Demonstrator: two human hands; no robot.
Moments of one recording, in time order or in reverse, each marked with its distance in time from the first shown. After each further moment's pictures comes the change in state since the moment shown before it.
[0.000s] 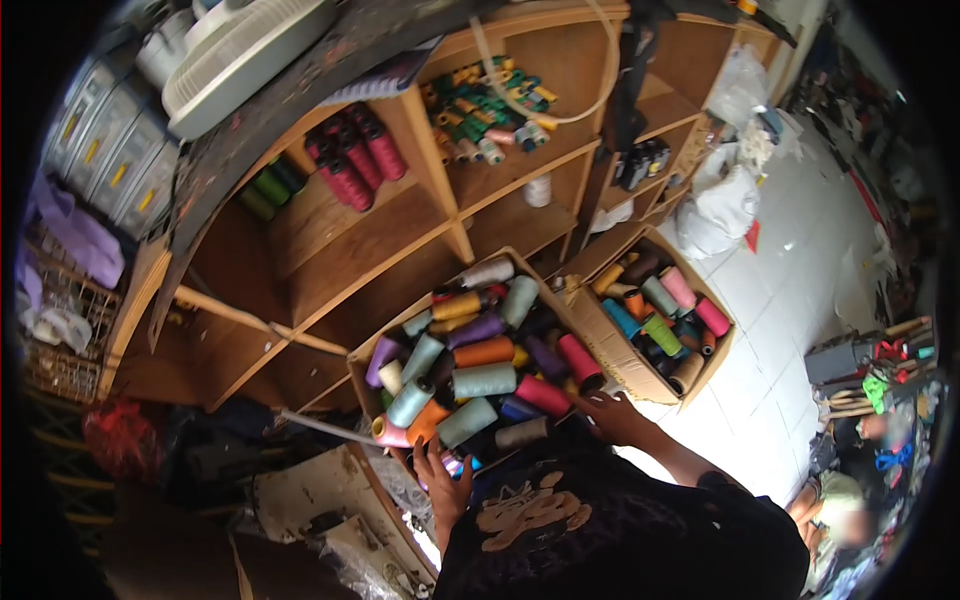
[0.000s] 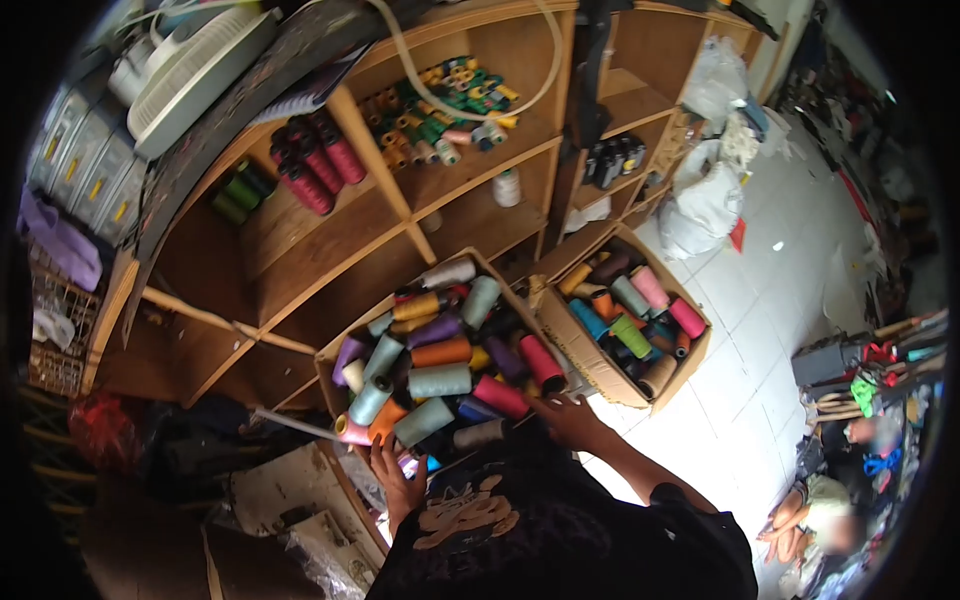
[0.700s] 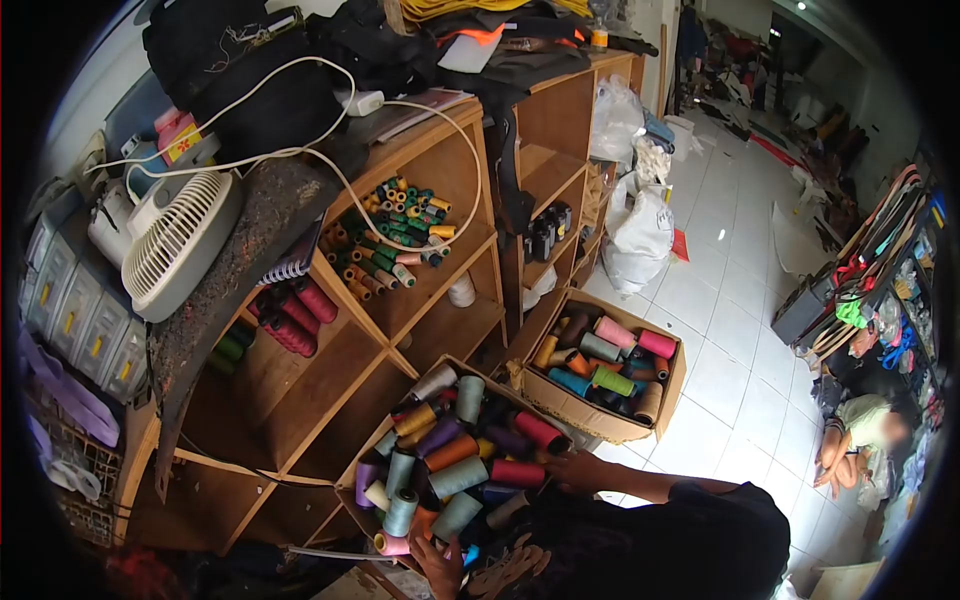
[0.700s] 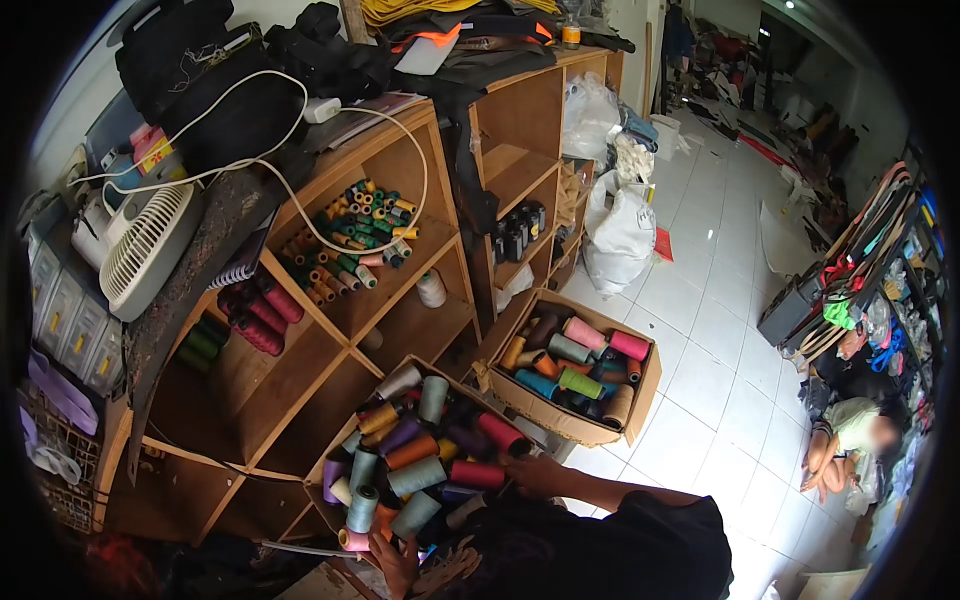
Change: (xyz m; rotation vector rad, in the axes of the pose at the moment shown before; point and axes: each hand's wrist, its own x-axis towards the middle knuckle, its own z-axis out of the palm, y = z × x) left_hand 0.029 -0.037 0.005 -0.034 -0.131 0.043; right_hand 0.024 0.009 0.030 0.069 -0.059 0.038
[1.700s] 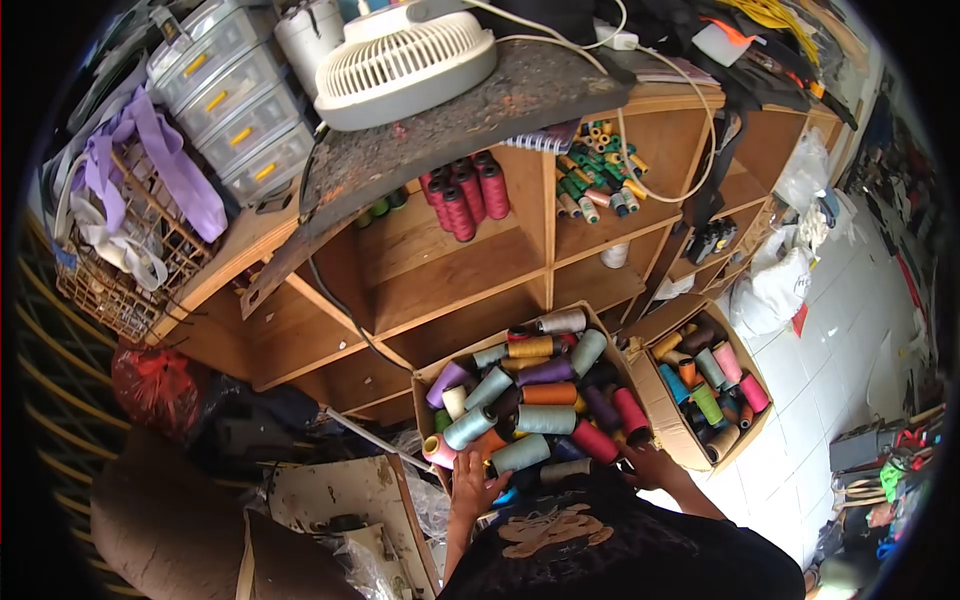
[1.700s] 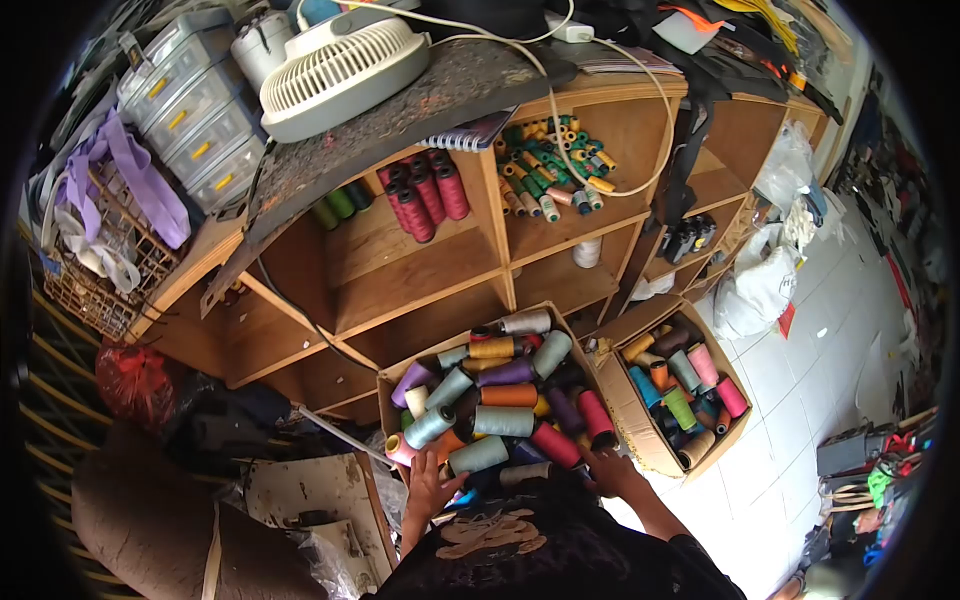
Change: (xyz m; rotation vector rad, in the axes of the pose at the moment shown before) left_hand 0.015 -0.001 -0.015 0.082 0.065 0.145; right_hand -0.001 -0.007 -0.027 -0.180 -0.091 0.026
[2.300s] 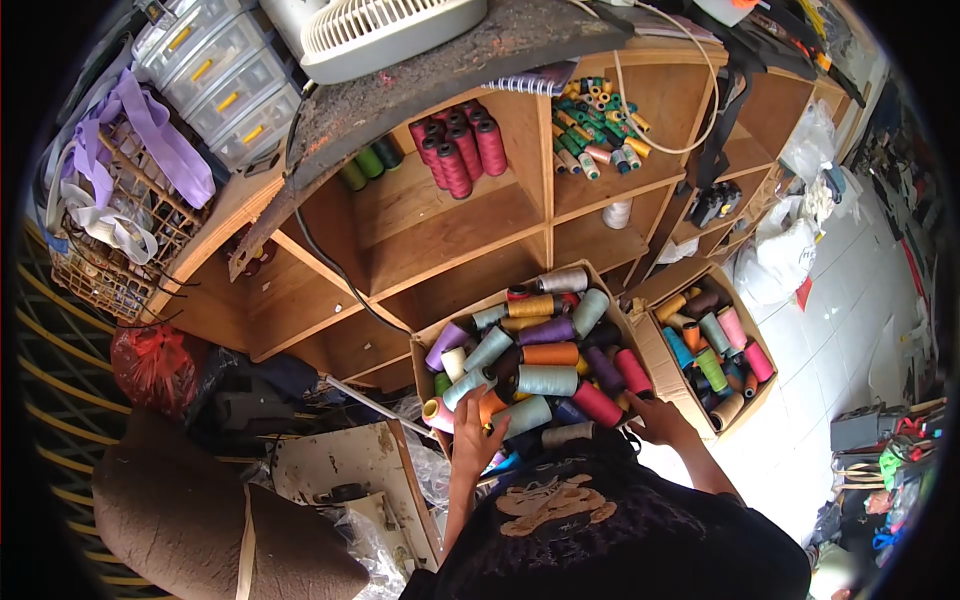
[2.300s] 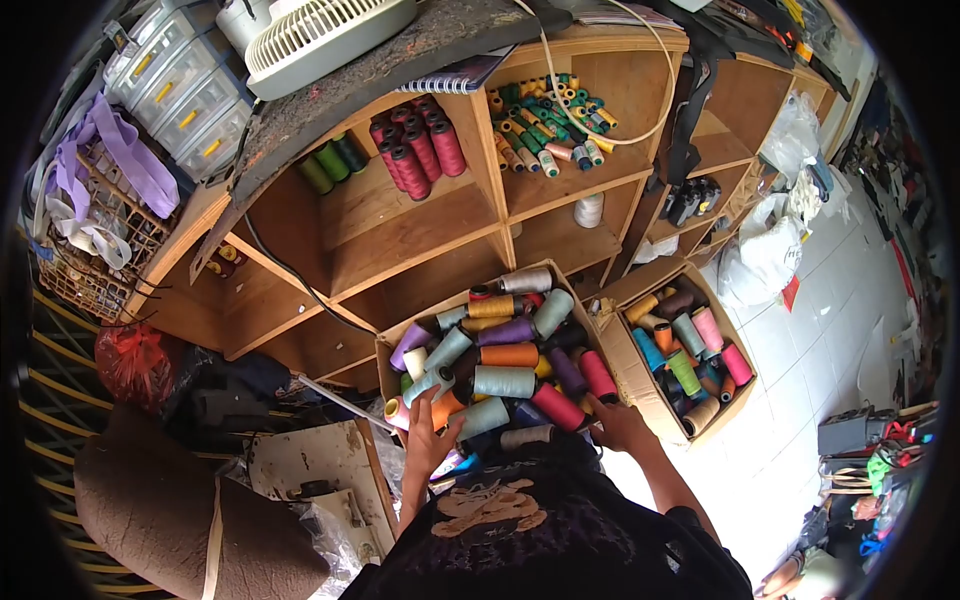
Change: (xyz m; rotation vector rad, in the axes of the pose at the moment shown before) left_hand 0.033 0.022 -0.012 -0.158 0.054 -0.056; right_hand 0.003 0.006 -0.025 0.174 0.037 0.054
